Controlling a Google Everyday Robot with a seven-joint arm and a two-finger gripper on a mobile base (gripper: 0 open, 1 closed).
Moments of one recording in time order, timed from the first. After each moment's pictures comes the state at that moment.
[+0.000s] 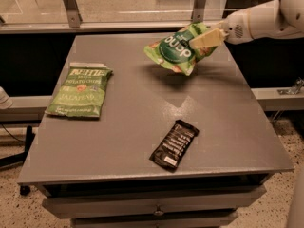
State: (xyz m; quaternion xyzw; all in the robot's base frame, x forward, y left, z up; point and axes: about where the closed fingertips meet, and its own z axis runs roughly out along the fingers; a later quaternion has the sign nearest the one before) arm 0.732 -0.164 0.917 -0.40 0.76 0.25 0.45
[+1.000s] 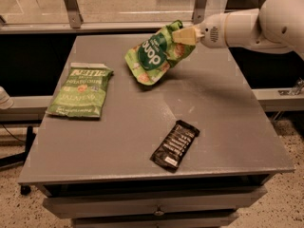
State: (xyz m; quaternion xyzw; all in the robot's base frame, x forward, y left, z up) arm 0.697 -0.090 0.943 -0.31 0.76 0.30 0.49
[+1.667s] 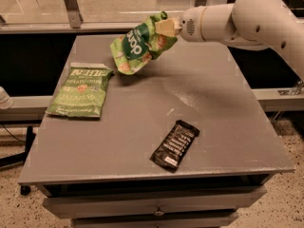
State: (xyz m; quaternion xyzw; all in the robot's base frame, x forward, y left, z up) arm 0.709 -0.040 0.962 -0.27 0.76 0.29 0.52
